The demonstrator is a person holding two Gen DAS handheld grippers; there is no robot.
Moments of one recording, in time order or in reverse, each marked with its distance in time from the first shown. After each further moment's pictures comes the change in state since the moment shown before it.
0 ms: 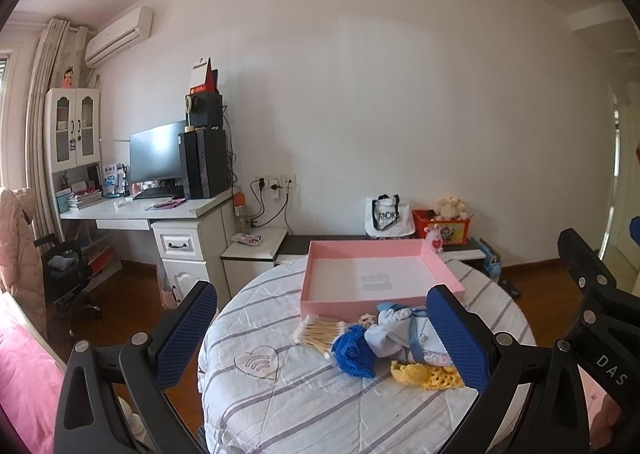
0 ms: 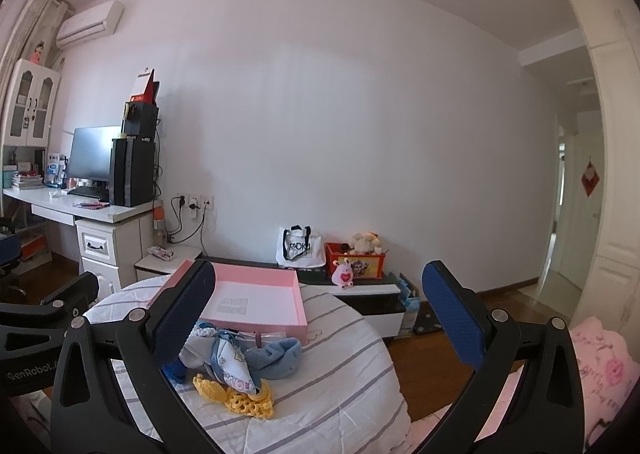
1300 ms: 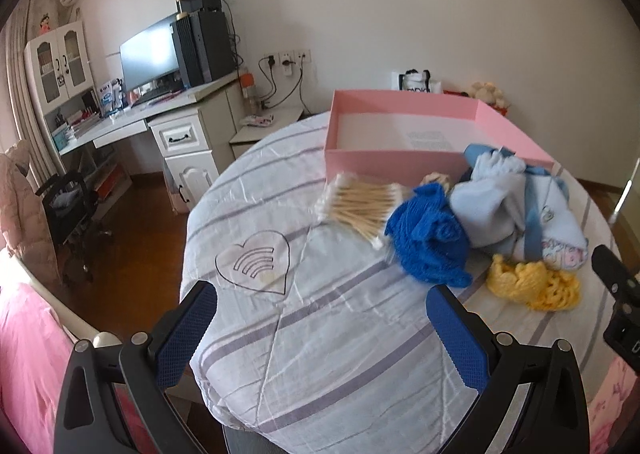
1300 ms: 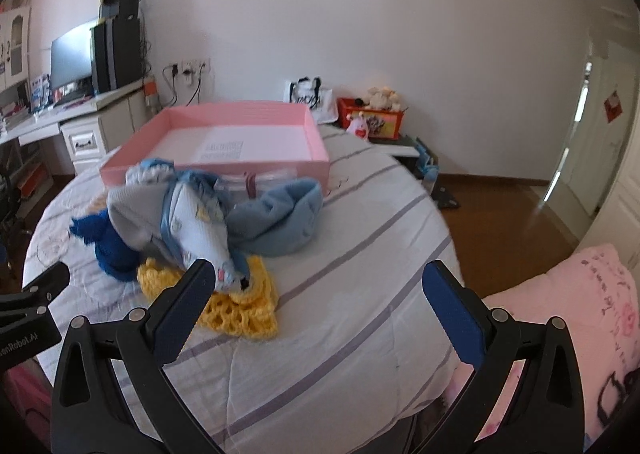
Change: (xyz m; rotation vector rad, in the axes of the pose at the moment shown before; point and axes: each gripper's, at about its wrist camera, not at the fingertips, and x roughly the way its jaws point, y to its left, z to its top) left arm 0.160 0.011 -0.052 0.041 0.425 0.070; right arm 0.128 0.022 -0.119 0.009 0.534 0.043
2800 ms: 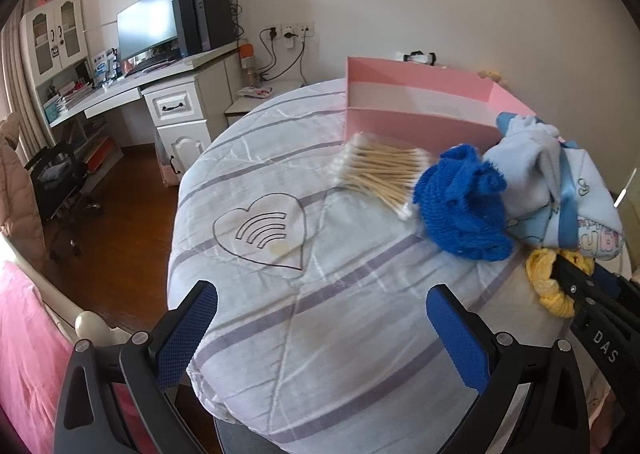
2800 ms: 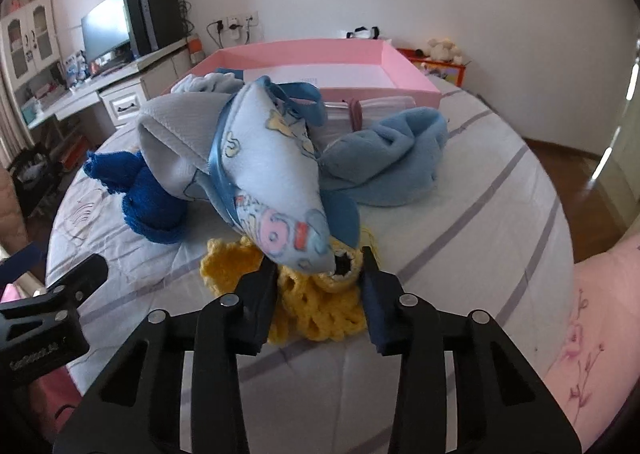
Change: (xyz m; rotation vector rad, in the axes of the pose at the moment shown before) left arm 0.041 0.027 -0.013 -0.052 0.095 -0.055; right arm 0.053 0.048 -0.012 0.006 0.165 0.219
